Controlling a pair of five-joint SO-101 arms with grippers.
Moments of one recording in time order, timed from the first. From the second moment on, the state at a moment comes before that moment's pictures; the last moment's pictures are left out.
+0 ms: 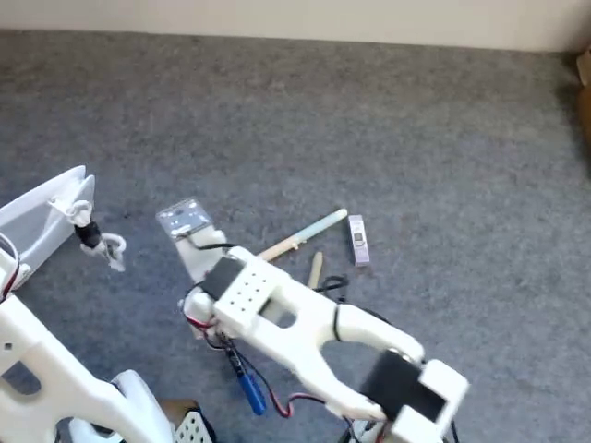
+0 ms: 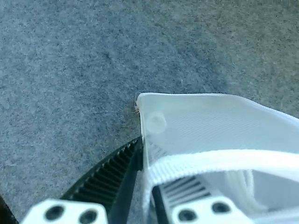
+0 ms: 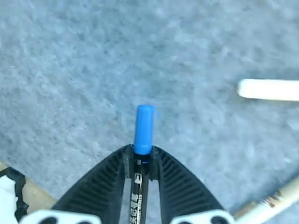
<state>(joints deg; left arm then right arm) -51.0 -44.9 21.5 83.1 10.8 -60.2 -1.8 23.8 59.5 -20.2</state>
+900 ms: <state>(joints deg) -19.9 -44.8 13.8 86.5 10.8 -46.9 -59.8 45.8 59.9 -10.8</state>
